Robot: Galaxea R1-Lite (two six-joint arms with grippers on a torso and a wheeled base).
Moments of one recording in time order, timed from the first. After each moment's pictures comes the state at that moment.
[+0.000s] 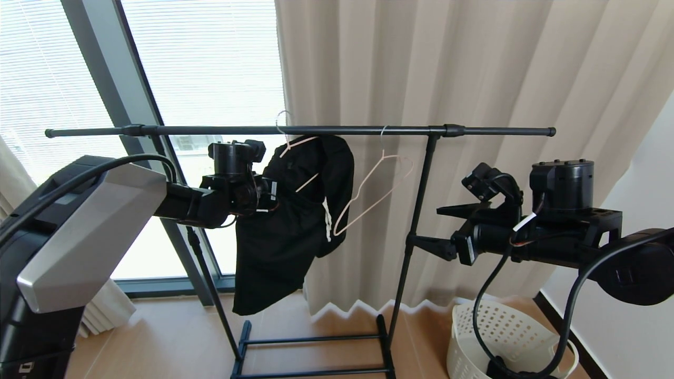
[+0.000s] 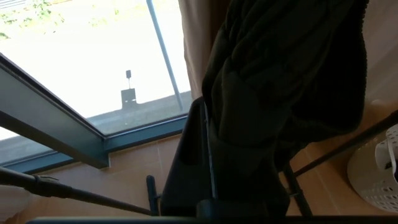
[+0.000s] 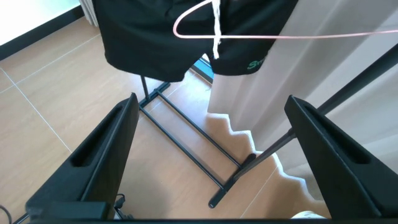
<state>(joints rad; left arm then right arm) -0.23 2.36 -1.64 -0.39 0.07 0.08 0.31 1.80 -0.84 -0.53 0.41 -0.20</state>
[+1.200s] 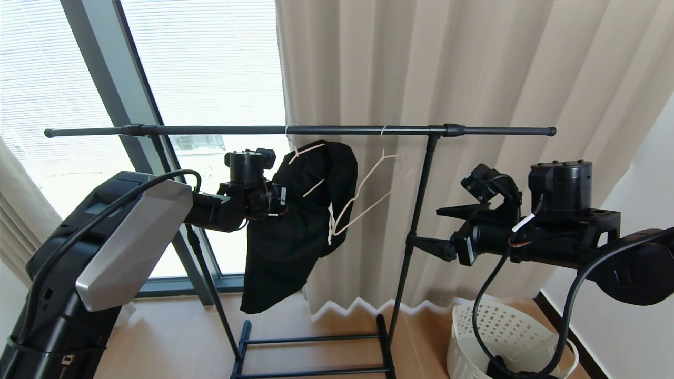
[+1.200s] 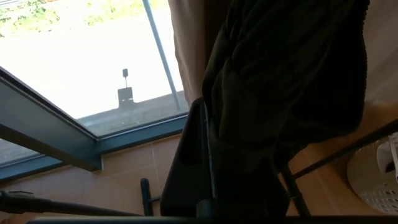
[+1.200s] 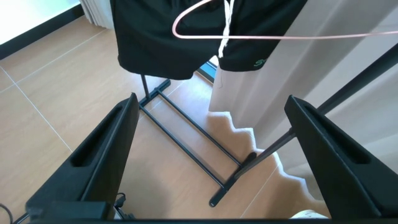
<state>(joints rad) -0.24 2.49 -1.78 -0.37 0.07 0.07 0.31 1.81 -0.84 -0.53 0.41 -0.20</state>
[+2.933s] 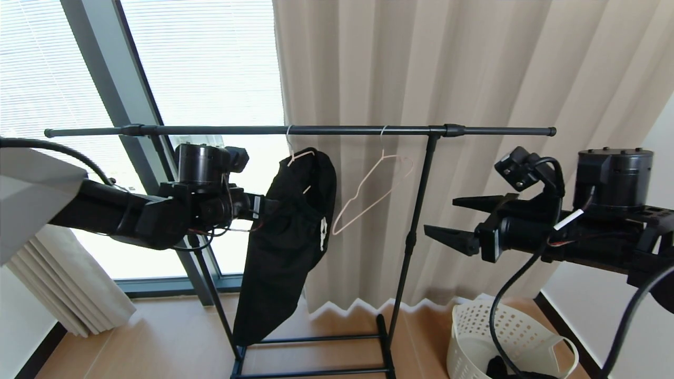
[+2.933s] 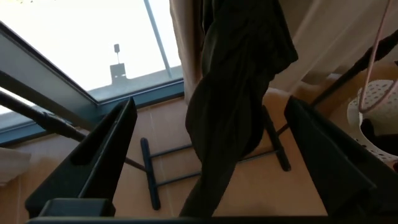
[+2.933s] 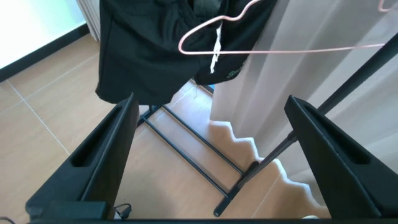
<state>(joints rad) -0.26 2.03 -1.19 -0.38 0.06 0.05 0.31 1.64 -0.77 -0.53 0.41 -0.12</state>
